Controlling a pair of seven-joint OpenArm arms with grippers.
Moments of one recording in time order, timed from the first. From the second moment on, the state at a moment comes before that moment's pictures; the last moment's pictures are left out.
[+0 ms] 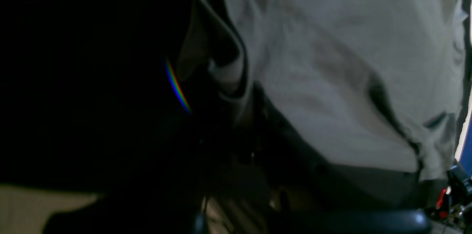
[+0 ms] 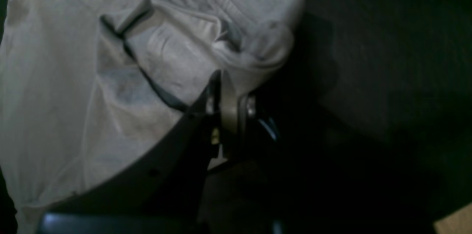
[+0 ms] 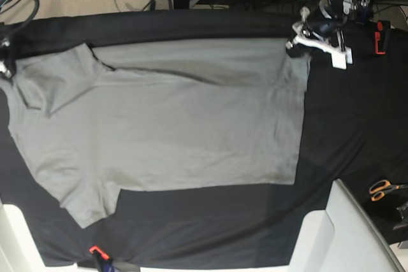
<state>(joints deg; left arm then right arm) 29.1 -11.6 -17.2 87.9 -49.4 -9.0 35.3 -1.1 14.6 60.1 55.5 25.7 35.2 -47.7</state>
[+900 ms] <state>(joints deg) 33.2 -11.6 -17.2 87.5 -49.3 -9.1 35.0 -4.3 14.2 60.2 55.5 25.6 35.2 -47.5</state>
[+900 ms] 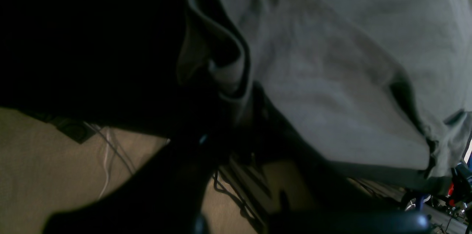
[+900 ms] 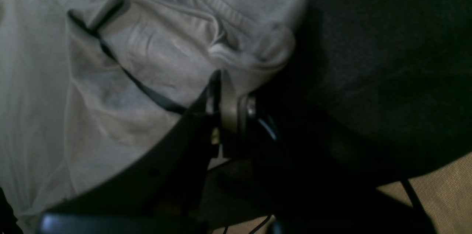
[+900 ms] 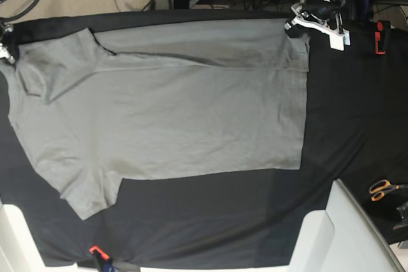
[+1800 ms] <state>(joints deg) 34.0 -10.2 -35.1 83.6 -49.3 -9.1 35.8 -4.9 12.3 64.9 63.0 25.4 34.9 -47.2</state>
